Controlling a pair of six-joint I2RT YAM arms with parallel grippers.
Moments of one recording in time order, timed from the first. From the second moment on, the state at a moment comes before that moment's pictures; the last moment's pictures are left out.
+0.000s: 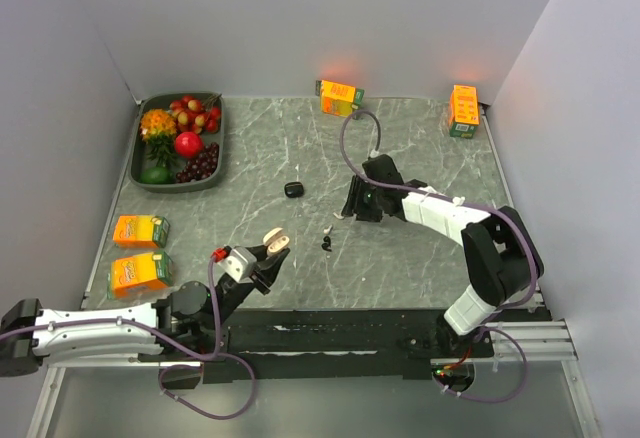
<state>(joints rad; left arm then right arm) -1.37 0.52 0.15 0.60 -0.64 0.06 0.49 1.60 0.95 -0.29 -0.09 0.65</state>
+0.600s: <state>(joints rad) -1.38 0.50 0.15 0.56 -0.65 0.04 0.55 1.72 0.99 -0.26 -0.04 0.81</state>
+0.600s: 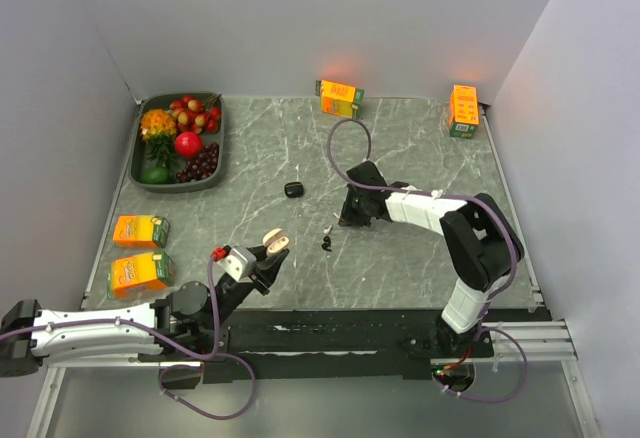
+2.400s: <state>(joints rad) -1.39 0.50 0.15 0.51 -0.67 0.00 0.59 1.83 1.09 -0.32 0.03 0.70</state>
